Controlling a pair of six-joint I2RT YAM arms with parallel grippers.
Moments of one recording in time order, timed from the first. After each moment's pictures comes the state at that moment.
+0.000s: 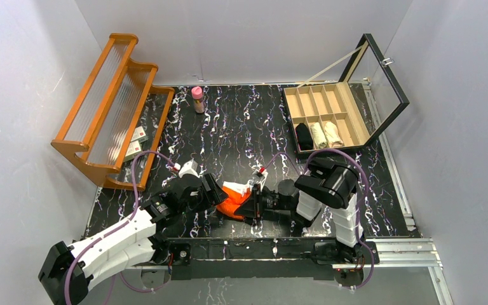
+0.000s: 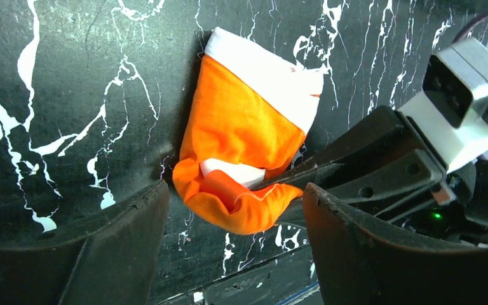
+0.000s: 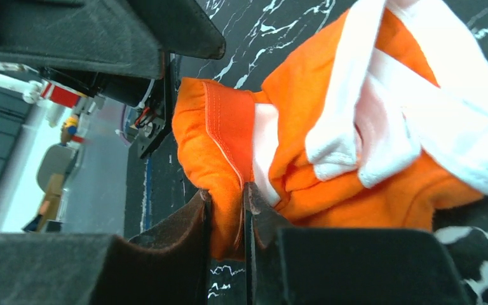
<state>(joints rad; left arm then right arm) -0.79 0.79 0.39 -0.34 -0.12 -1.03 0.96 2.02 0.34 1.50 -0.53 0.72</state>
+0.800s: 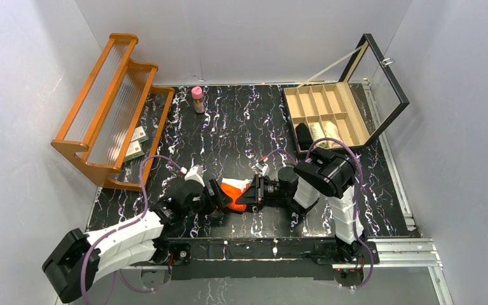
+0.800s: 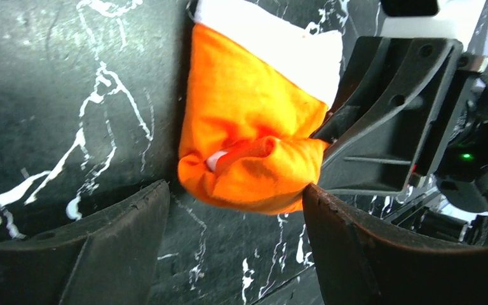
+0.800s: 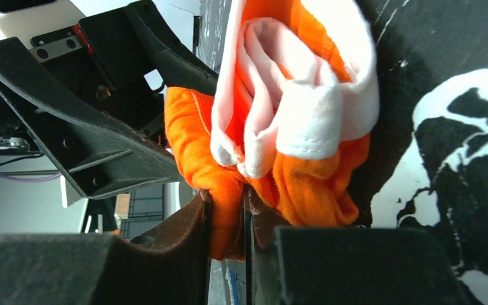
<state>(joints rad) -0.79 0.87 0.23 -0.04 -0.07 -0.97 0.79 2.11 0.46 1.40 -0.74 1.20</state>
